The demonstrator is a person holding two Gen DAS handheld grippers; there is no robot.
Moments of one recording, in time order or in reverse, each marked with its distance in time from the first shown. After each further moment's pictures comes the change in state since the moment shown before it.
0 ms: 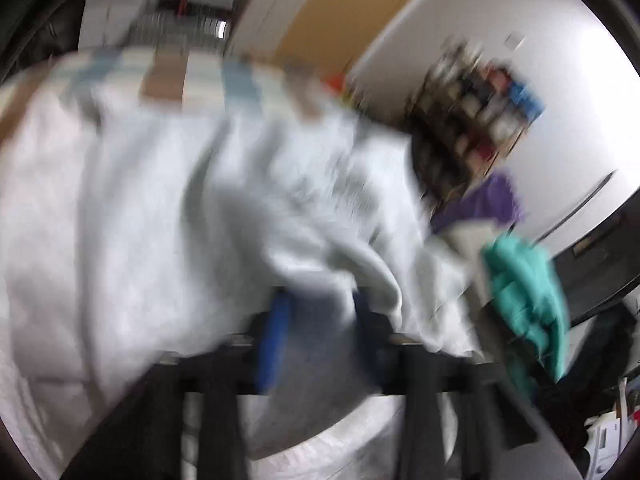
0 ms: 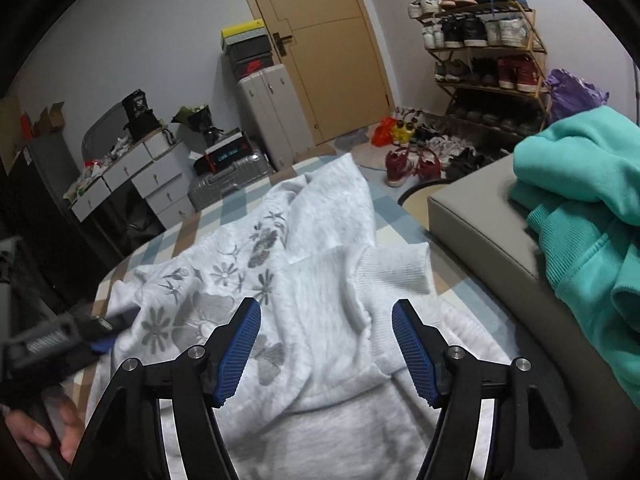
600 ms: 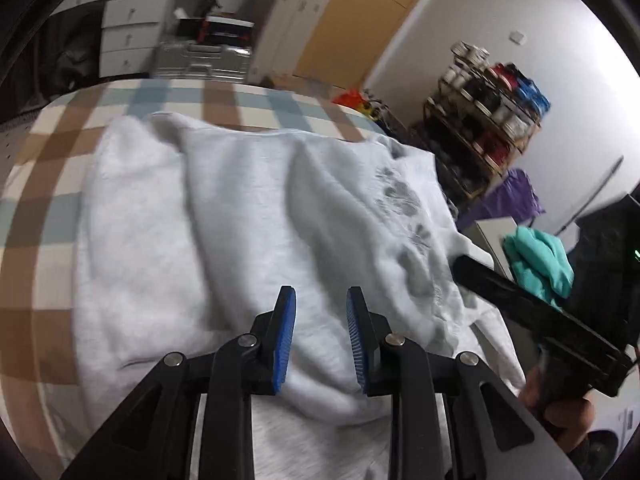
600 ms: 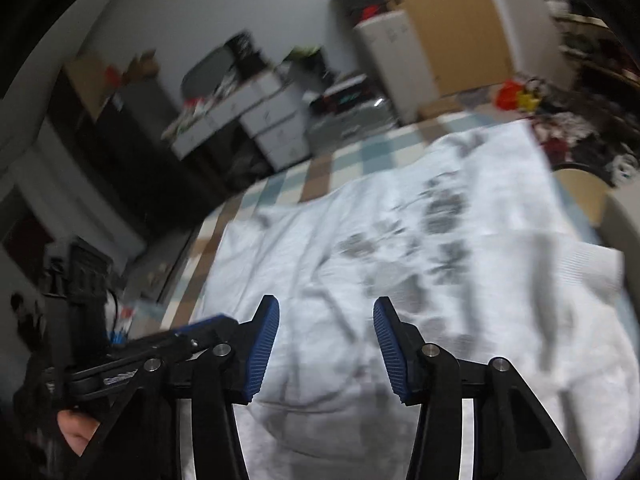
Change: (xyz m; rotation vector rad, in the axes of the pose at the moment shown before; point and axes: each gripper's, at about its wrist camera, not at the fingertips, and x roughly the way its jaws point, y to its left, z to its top) left arm -0.086 0.042 -0.030 0.033 -0.119 0.053; right arm 0.042 0.129 0.000 -0.241 0.230 0.395
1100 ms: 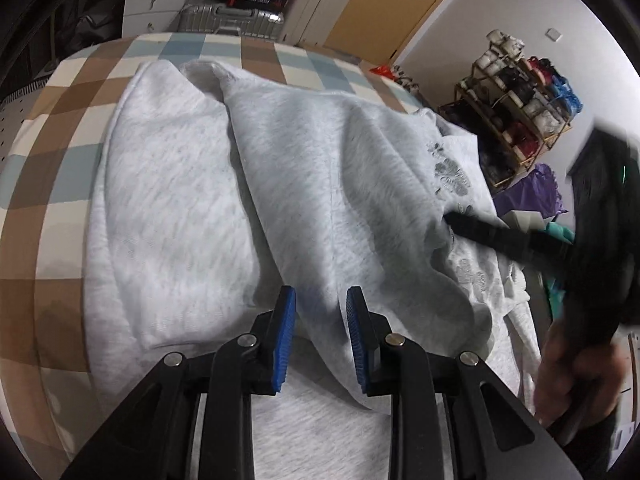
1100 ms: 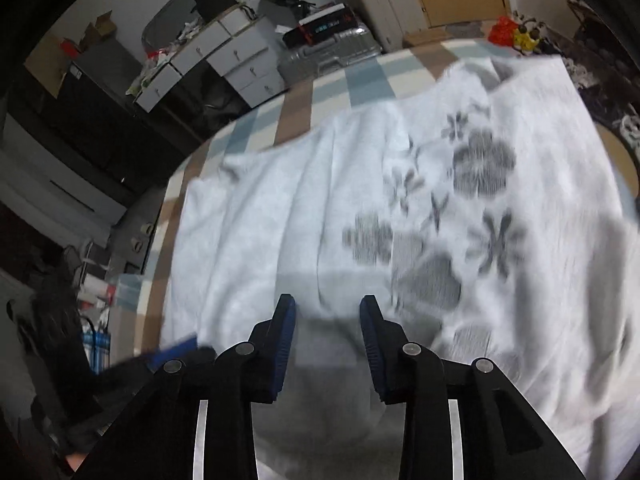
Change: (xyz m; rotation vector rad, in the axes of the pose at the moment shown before) left arm 0.029 0.022 0.001 -0.064 0.120 0.054; right arm 0.057 -0.023 0.038 0.142 0.233 -0.040
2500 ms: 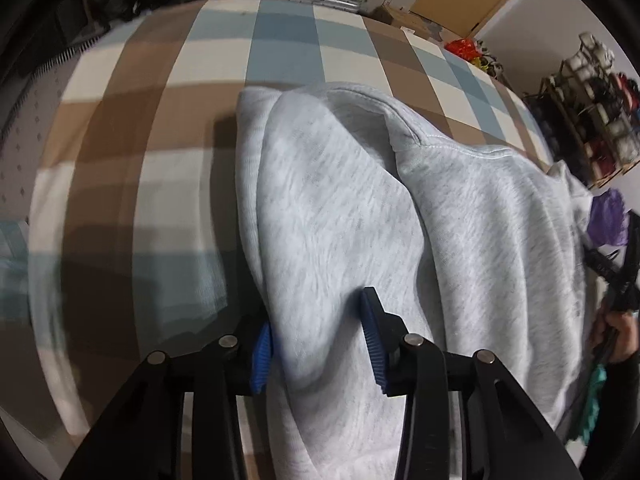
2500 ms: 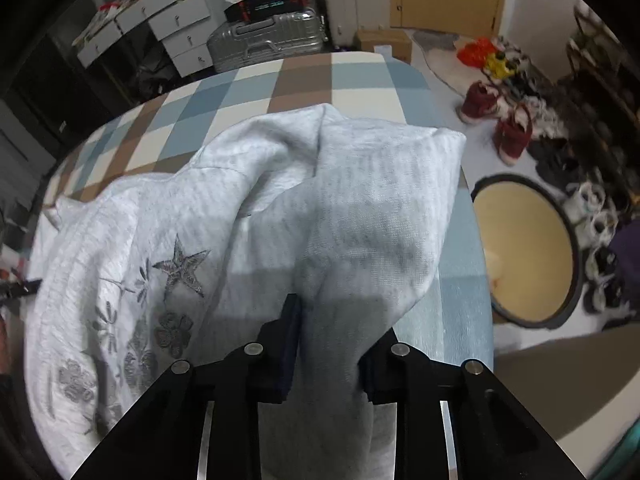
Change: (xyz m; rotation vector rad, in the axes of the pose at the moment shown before) left arm 0.049 0.104 0.122 -0.082 0.184 0.237; right arm 0.035 -0.148 0.111 -0.200 0.068 -0.327
